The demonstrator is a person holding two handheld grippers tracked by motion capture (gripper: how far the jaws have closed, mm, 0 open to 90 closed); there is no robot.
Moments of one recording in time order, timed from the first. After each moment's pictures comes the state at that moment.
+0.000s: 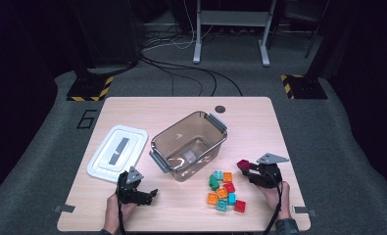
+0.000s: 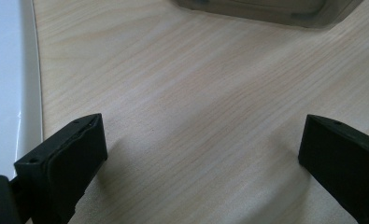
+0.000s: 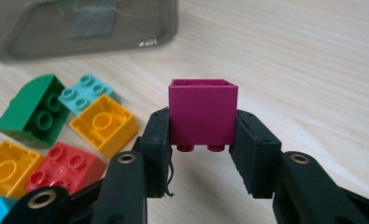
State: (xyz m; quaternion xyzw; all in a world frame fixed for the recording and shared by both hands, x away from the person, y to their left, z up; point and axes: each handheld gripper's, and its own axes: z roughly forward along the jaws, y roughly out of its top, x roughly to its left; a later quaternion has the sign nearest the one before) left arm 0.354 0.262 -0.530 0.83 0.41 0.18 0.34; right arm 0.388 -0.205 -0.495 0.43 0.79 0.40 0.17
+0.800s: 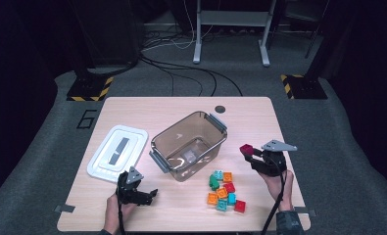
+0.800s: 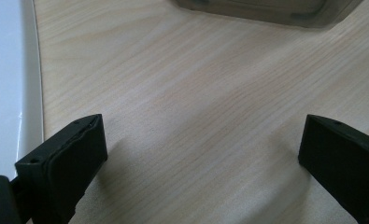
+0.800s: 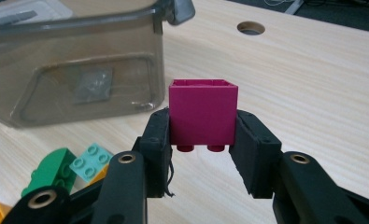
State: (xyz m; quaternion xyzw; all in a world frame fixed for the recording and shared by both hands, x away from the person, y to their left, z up) left arm 0.353 0.261 -0.530 0.83 0.41 0.18 0.34; right arm 0.396 -0.202 -0.441 0.43 0.76 0.42 0.22
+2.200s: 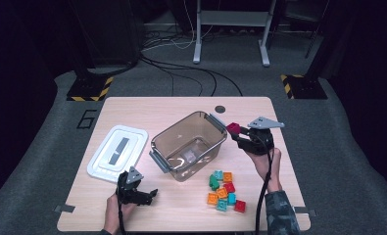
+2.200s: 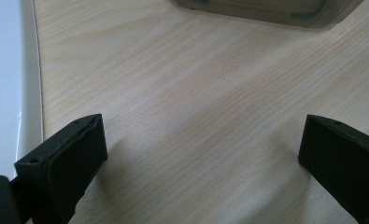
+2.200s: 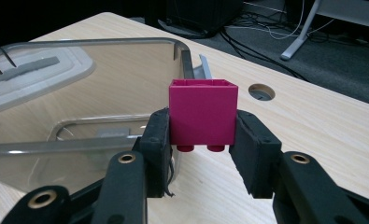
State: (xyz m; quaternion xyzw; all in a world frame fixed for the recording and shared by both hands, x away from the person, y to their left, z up) left arm 0.353 0.261 -0.531 0.82 0.41 0.18 0.35; right arm 0.431 -0.158 -0.384 0.39 0.76 0.45 0.24
